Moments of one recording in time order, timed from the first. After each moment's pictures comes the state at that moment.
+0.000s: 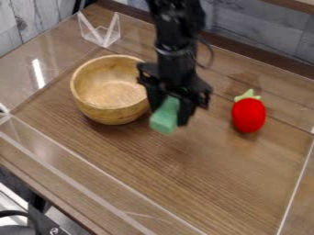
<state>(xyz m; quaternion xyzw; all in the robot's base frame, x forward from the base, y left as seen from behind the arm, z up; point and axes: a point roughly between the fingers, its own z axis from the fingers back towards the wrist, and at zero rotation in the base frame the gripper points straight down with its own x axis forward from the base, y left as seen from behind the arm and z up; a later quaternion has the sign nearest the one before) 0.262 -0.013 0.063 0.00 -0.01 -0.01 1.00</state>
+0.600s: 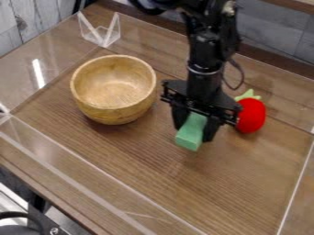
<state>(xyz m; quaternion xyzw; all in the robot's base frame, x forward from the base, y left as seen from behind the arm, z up) 0.268 -0.043 0.049 0.01 0.01 0.02 1.00</state>
